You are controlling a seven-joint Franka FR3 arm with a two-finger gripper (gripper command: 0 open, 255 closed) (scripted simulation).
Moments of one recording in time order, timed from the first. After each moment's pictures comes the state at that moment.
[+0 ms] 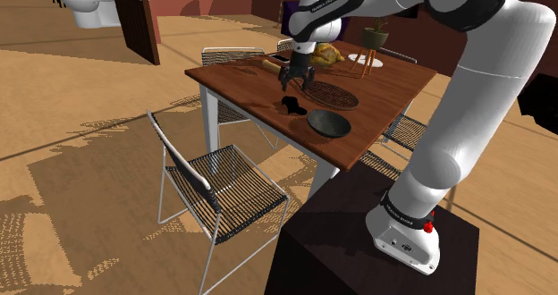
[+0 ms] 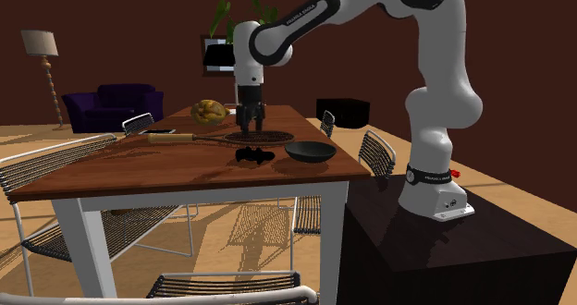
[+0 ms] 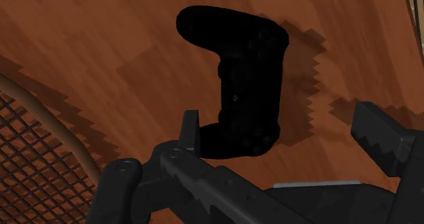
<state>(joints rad) -0.13 0.13 -0.14 -2.02 0.06 2.12 0.19</state>
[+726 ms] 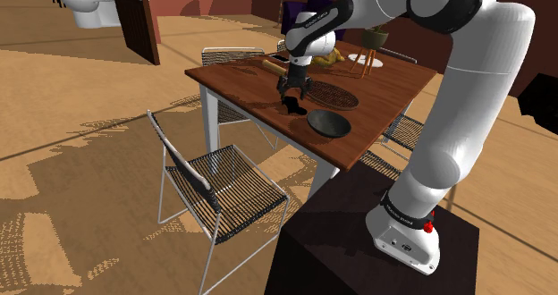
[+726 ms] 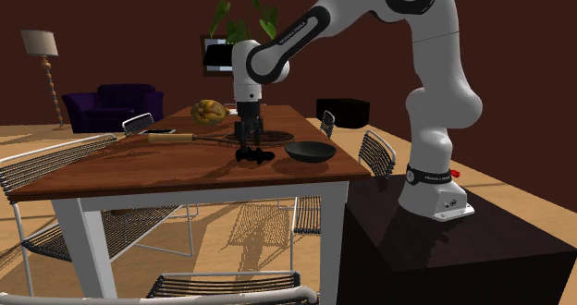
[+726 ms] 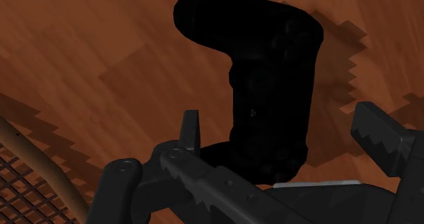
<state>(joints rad) -0.13 0.22 -0.14 -2.03 0.07 2.22 0.18</state>
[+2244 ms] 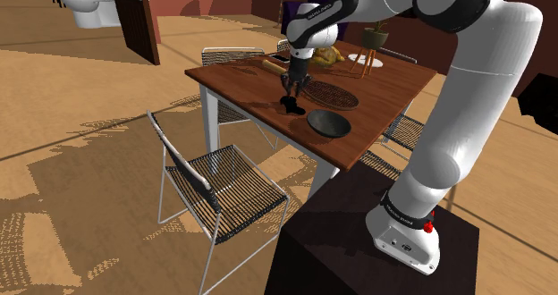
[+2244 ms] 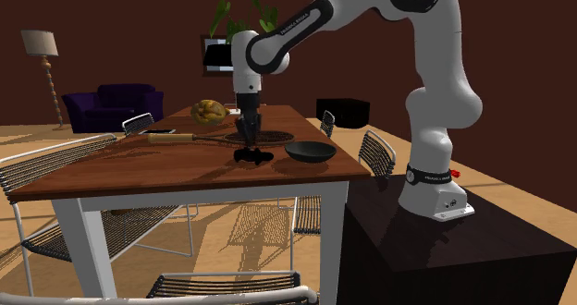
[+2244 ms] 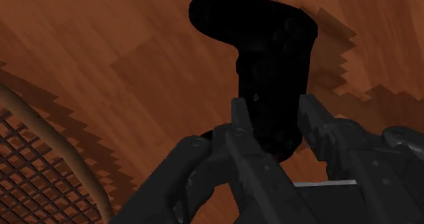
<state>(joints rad) -0.13 0.19 -0.14 -2.00 0.07 2.16 0.19</state>
